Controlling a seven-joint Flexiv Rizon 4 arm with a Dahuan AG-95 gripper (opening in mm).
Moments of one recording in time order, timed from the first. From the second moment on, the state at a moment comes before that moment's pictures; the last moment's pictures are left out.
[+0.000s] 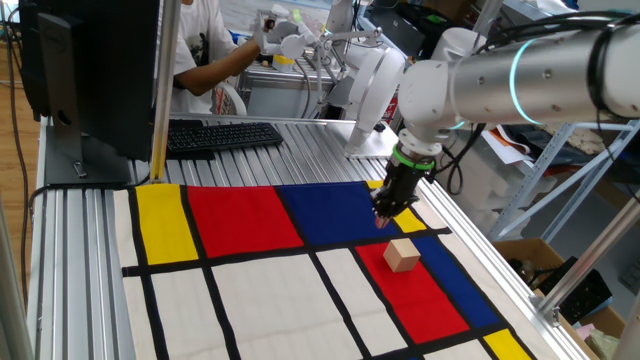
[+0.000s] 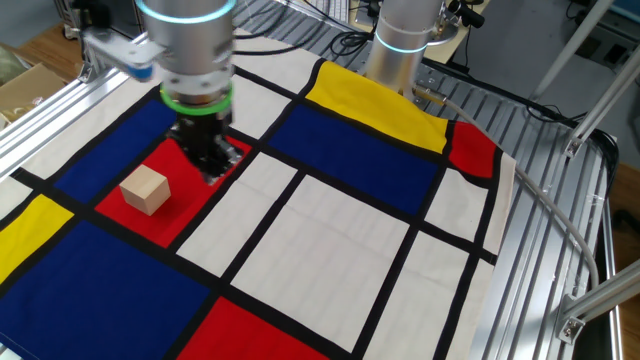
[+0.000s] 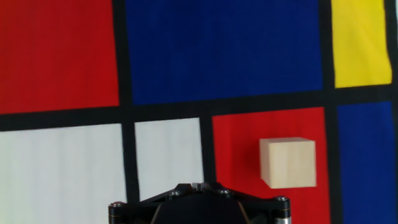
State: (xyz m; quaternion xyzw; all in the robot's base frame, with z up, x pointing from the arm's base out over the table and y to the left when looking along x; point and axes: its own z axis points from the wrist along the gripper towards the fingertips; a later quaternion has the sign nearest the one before) arm 0.594 -0.130 0.154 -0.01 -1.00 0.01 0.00
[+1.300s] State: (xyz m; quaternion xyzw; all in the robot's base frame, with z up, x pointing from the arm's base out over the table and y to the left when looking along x) arm 0.608 -0.141 0.153 0.00 -1.00 0.00 0.00
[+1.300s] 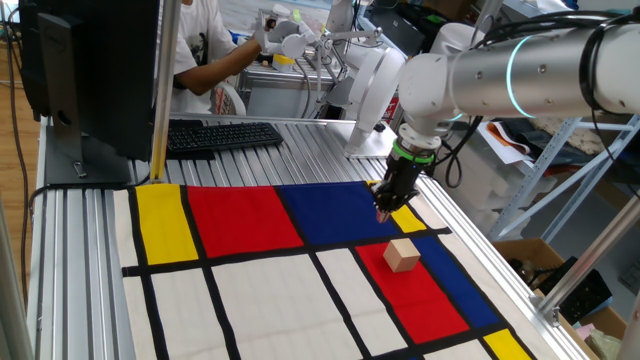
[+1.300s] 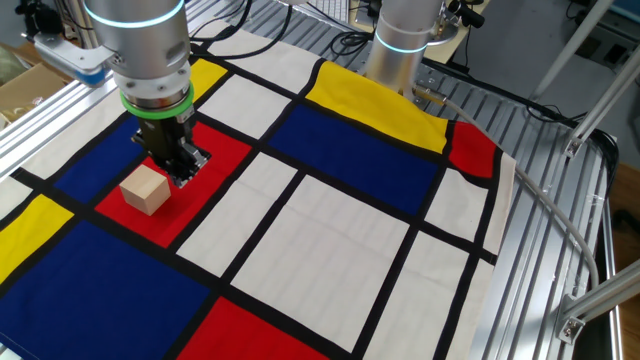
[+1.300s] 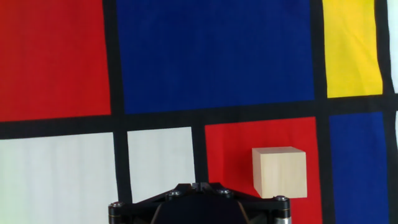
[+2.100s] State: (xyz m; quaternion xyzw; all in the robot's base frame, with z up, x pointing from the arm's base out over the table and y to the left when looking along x) arm 0.608 -0.141 0.152 0.00 -1.00 0.01 0.00
